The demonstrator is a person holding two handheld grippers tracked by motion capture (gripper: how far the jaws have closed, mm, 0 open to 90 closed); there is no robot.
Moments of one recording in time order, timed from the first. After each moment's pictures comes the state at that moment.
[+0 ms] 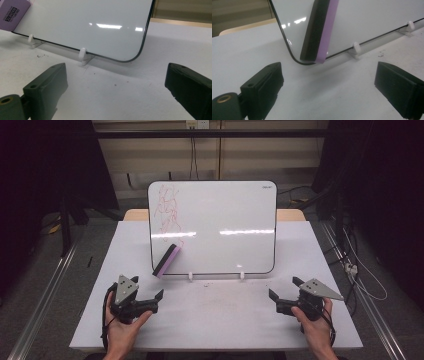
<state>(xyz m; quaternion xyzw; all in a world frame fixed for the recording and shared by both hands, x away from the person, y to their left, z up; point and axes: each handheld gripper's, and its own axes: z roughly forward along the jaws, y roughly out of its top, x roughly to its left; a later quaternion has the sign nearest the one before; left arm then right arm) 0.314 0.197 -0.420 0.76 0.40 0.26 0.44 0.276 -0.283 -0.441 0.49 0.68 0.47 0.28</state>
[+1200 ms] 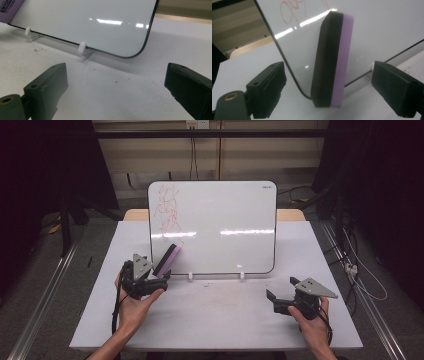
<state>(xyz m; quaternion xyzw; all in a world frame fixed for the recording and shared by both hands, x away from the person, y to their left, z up) 0.364 0.166 -0.402 0.78 0.37 0.31 0.41 0.281 -0.278 -0.446 0.49 0.69 0.45 0.27</state>
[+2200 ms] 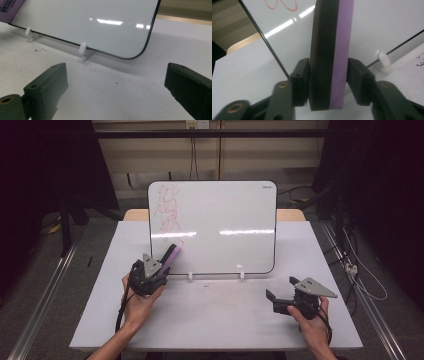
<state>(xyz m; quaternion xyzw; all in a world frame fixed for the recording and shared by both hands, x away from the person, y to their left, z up) 0.375 0.155 -0.419 0.80 0.36 0.31 0.35 0.282 -0.278 -0.445 0.48 0.70 0.46 0.27</state>
